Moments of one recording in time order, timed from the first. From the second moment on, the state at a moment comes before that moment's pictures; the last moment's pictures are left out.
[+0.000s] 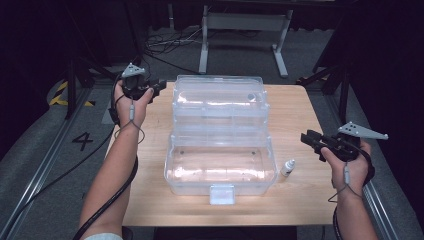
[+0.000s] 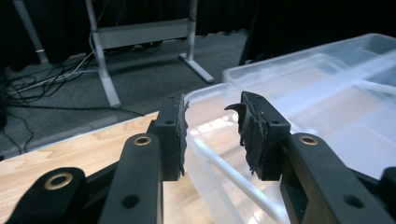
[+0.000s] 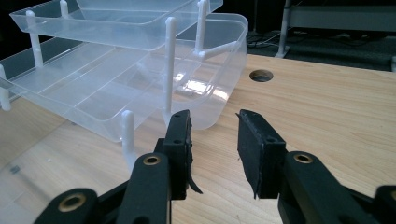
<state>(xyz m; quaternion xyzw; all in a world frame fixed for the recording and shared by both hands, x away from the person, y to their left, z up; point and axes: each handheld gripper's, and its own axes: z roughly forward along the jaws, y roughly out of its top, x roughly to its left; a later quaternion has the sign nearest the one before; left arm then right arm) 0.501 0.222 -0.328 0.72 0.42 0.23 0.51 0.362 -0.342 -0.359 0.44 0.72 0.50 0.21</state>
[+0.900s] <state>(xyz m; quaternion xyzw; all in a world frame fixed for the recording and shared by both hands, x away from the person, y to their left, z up) 0.412 0.220 -0.311 0.74 0.39 0.20 0.51 0.369 -0.347 -0.346 0.44 0.74 0.47 0.19</state>
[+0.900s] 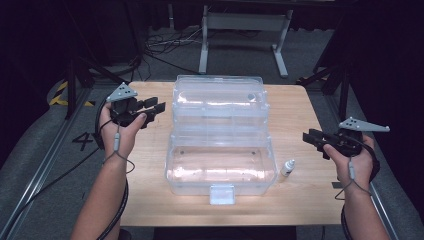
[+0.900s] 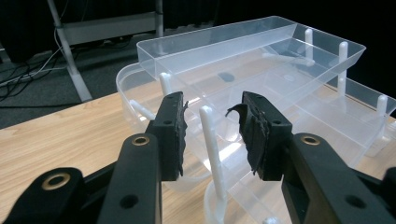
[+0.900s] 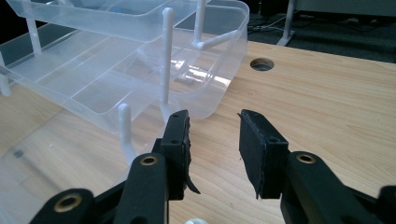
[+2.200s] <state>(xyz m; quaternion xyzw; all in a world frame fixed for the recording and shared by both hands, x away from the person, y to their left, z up) 0.378 0.249 -0.308 0.73 0.41 0.22 0.51 0.413 -0.323 -0.315 0.34 0.89 0.30 0.12</state>
